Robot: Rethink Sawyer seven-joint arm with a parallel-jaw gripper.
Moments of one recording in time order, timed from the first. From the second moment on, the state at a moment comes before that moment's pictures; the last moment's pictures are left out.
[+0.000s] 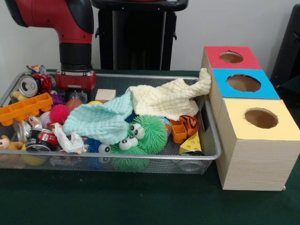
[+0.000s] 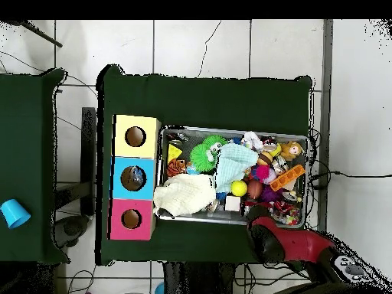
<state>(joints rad) -0.78 -0.38 0.07 1.82 -0.77 -0.24 1.82</state>
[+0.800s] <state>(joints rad) -0.78 -0.38 0.07 1.82 -0.77 -0.25 1.82</state>
